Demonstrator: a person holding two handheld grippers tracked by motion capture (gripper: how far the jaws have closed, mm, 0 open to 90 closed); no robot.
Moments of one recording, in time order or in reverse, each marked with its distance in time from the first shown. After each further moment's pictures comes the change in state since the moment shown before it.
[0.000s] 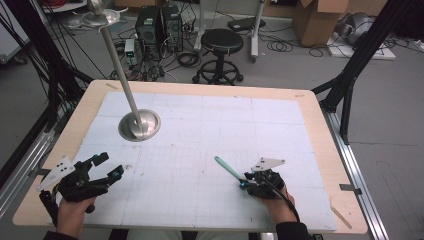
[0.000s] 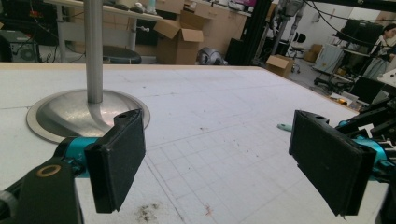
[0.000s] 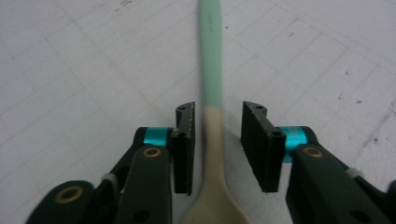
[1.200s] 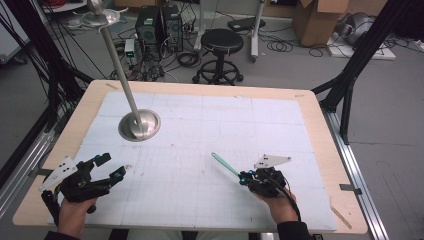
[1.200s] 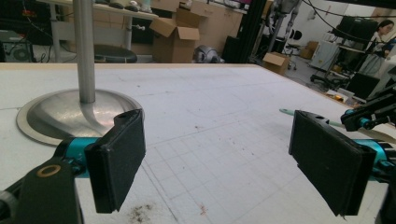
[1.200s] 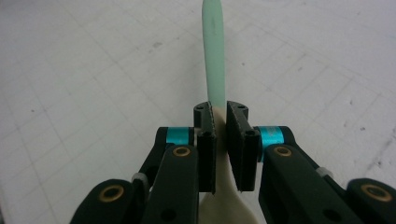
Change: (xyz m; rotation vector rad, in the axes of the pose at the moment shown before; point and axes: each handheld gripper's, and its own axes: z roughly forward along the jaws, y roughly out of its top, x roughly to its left) left arm -0.004 -0.001 0.003 0.010 -0.023 0.011; right arm 0.005 0.013 -0.017 -0.083 0.080 0.036
